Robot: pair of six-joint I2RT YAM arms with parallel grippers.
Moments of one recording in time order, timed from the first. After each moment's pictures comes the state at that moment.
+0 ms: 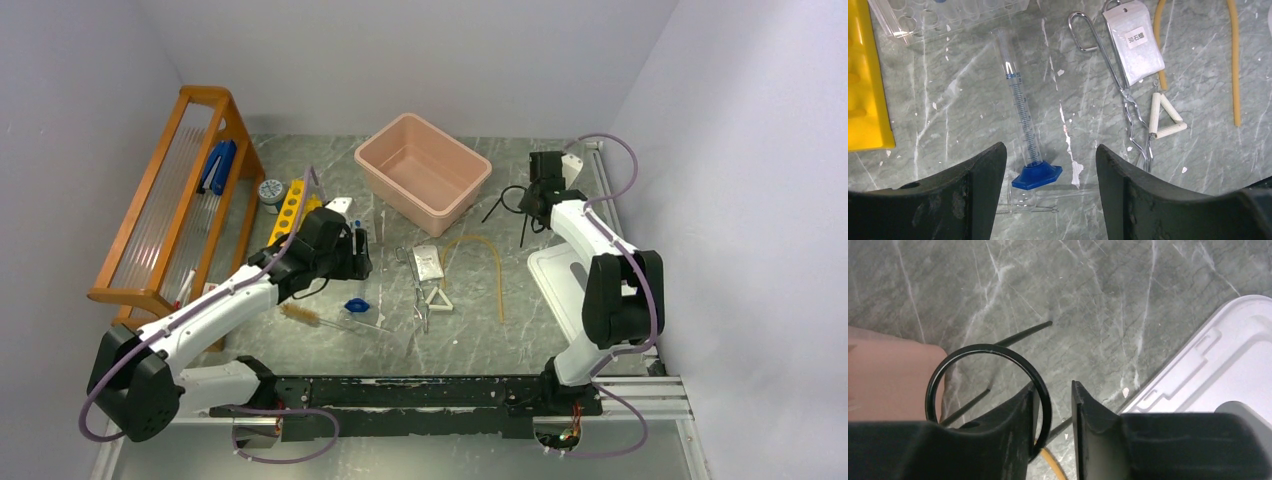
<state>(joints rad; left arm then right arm) -0.64 1.18 0.81 -0.41 -0.10 -0.50 0.12 1.63 1.14 -0.33 0.36 0.54</state>
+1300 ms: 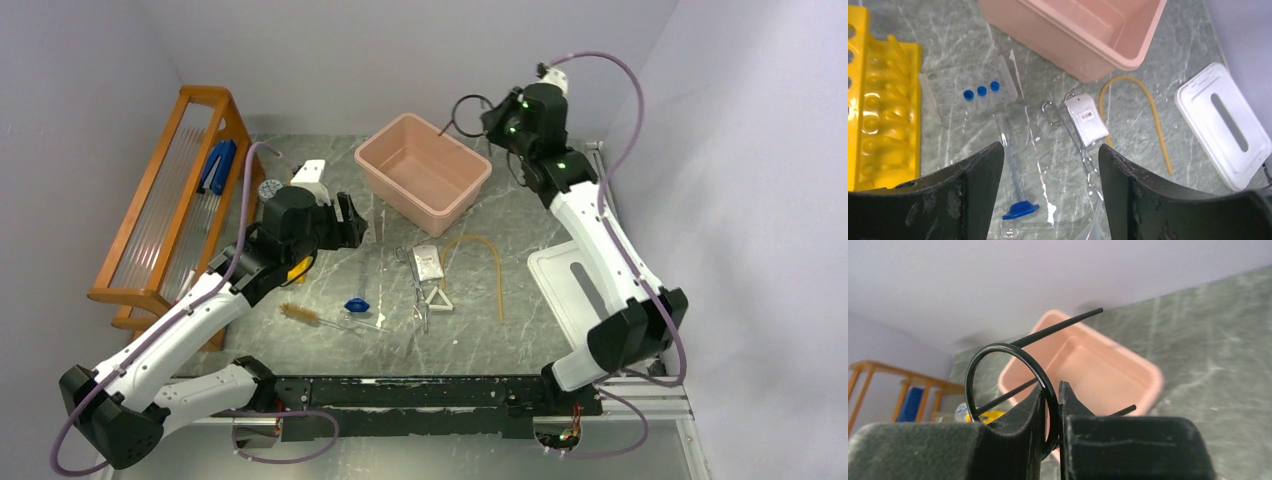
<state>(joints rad) -0.64 1.03 0.98 -0.41 -0.18 -0.47 0.32 1.48 1.58 -0.34 0.18 0.55</state>
